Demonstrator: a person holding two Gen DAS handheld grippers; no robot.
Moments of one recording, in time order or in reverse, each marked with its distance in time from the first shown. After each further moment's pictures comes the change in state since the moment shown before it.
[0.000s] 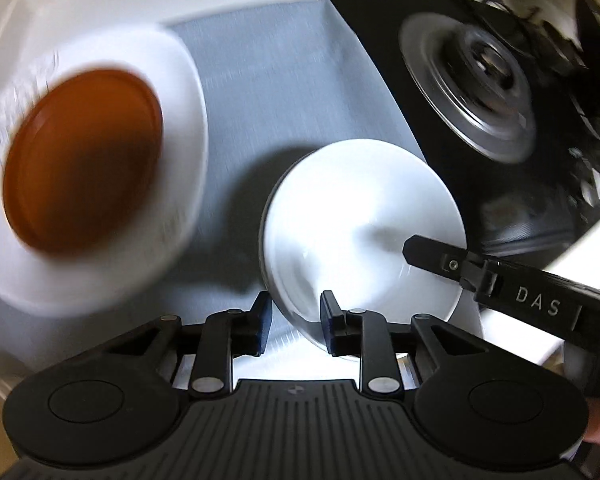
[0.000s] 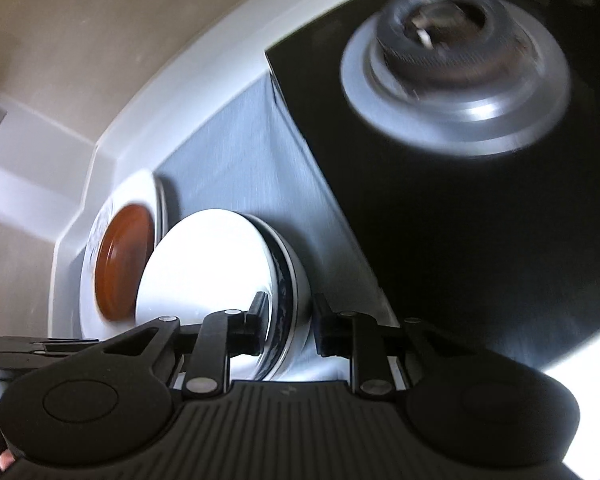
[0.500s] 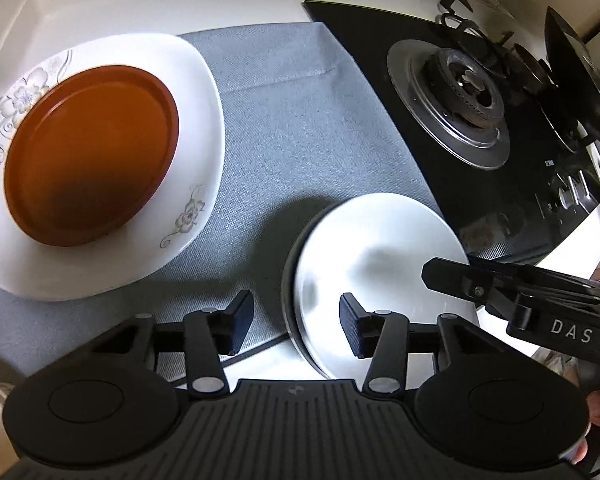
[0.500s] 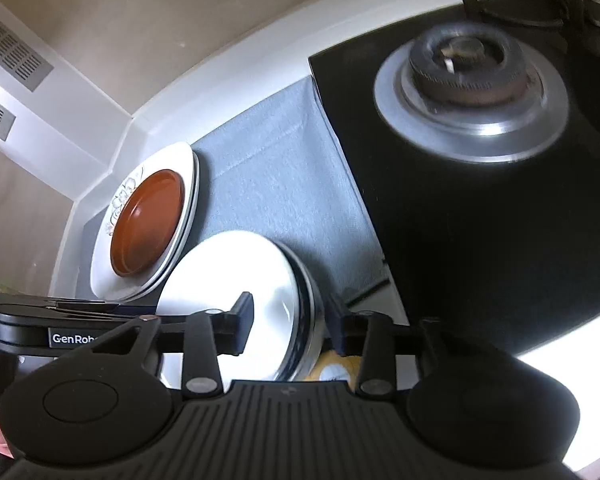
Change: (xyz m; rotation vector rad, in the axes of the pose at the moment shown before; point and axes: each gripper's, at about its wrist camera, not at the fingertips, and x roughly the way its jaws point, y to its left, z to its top) left arm -0.007 0.025 -0.021 0.007 -0.125 -0.055; right arm -0.014 0.018 -0.010 -0.157 -0.029 -0.016
